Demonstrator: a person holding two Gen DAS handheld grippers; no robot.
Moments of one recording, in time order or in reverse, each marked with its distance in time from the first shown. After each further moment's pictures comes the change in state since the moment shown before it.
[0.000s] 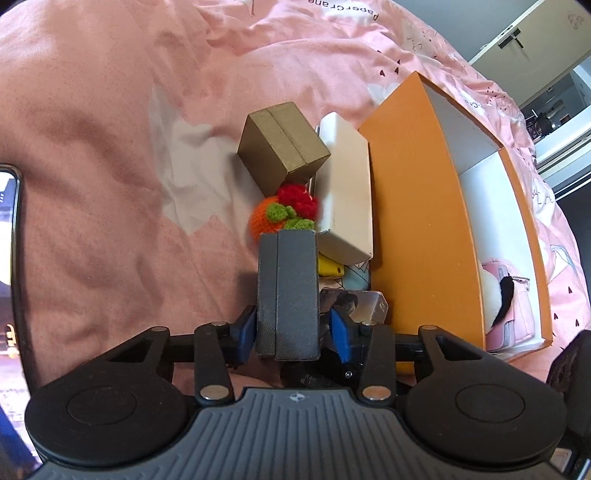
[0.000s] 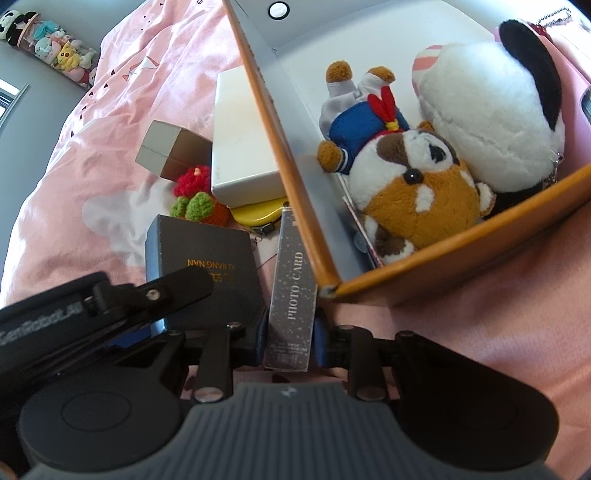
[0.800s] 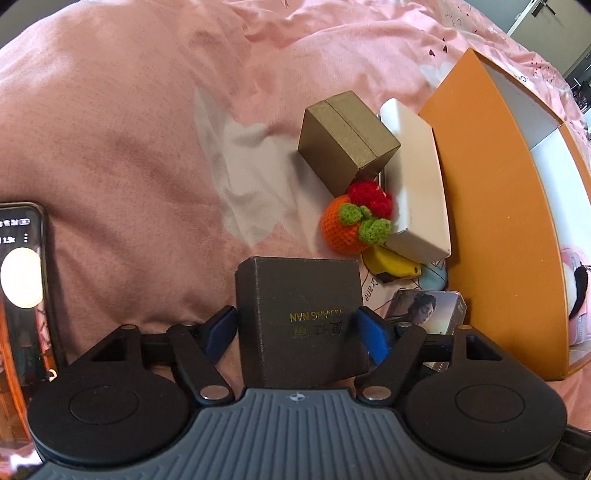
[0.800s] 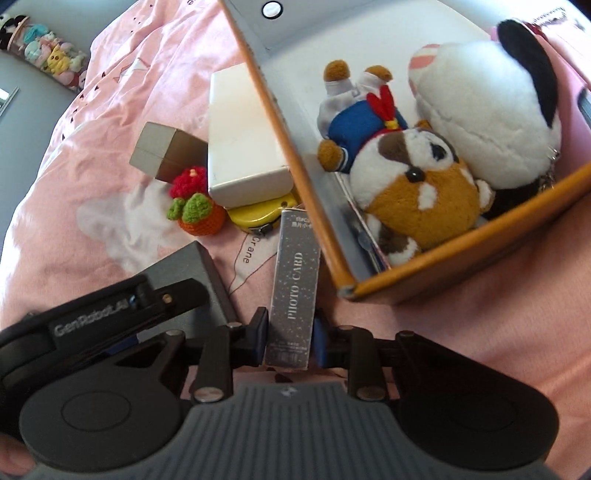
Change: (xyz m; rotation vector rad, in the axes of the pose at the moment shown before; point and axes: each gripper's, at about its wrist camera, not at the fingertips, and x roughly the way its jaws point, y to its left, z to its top) left arm 0.014 0.012 0.008 0.055 0.037 0.213; right arm 0.003 0.006 -0.002 0.018 0.002 -0.033
